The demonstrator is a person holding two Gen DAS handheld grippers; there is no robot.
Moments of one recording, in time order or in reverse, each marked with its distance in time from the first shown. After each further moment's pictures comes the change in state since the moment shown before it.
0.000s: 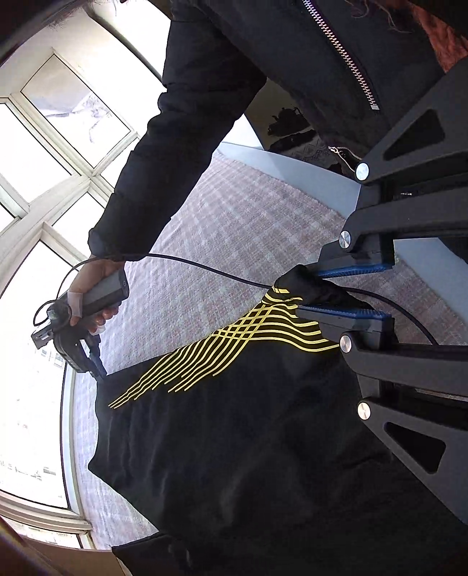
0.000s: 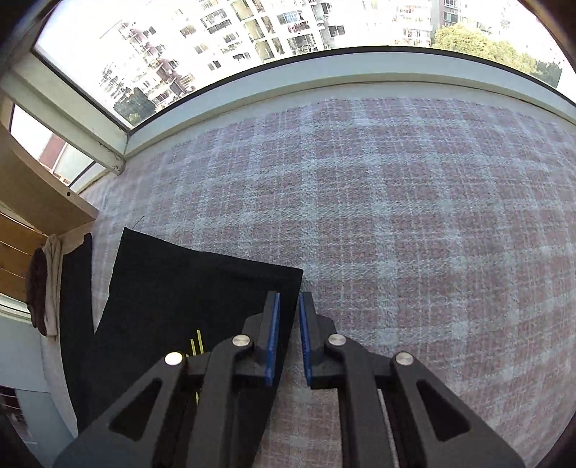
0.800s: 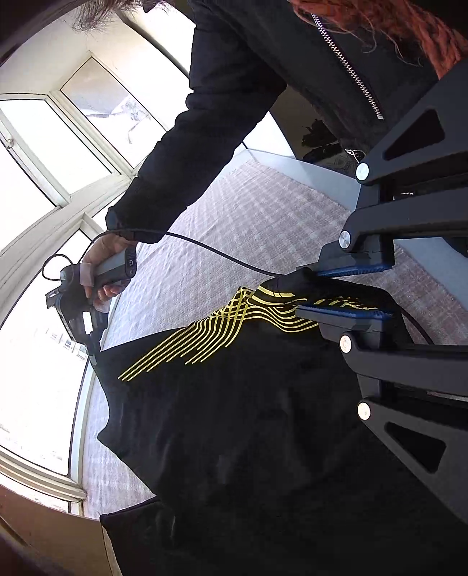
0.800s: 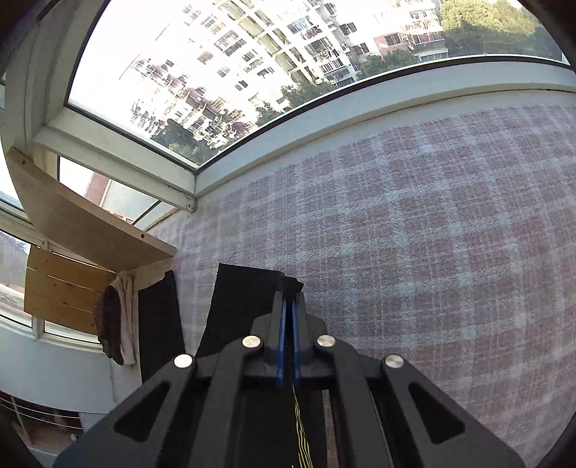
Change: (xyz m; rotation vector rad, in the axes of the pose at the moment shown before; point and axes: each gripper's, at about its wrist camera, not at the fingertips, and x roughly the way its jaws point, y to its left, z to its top) left arm -0.044 0.037 -0.021 -0.078 -0.174 -0.048; right arm -0.044 0.052 0.017 0.088 -0.075 0.277
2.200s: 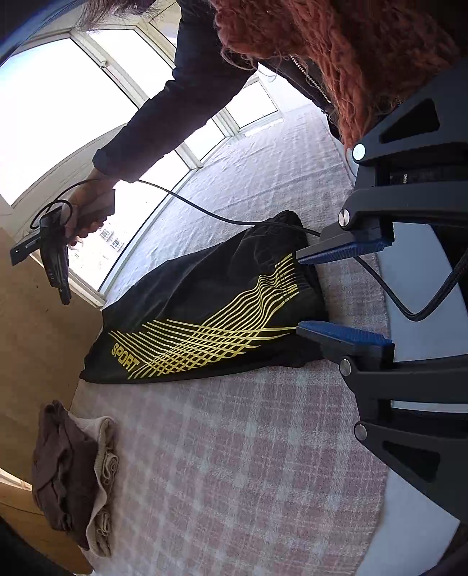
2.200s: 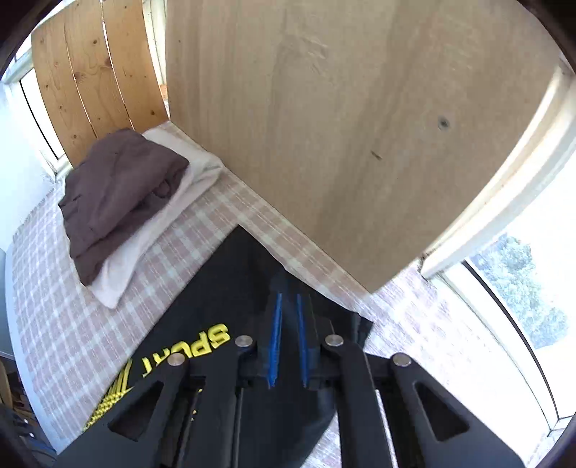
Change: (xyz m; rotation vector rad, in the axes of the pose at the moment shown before) left arm -0.185 0.103 -0.109 -0.246 -0.195 0.291; right arm 0.156 0.361 -0.108 -0.925 0.118 -0.322
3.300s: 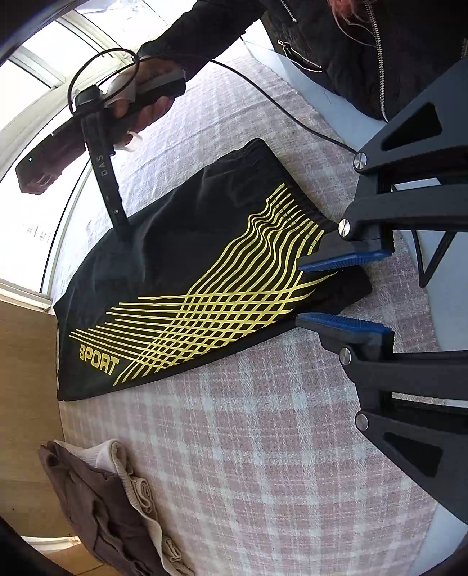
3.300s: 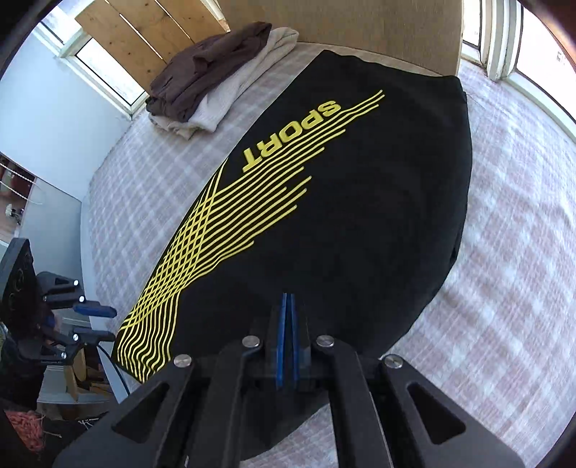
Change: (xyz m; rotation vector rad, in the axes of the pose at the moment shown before) left arm 0.036 -0.003 0.020 0.212 0.291 0.277; right arm -0.022 0.063 -0.210 0.122 0.130 0.408
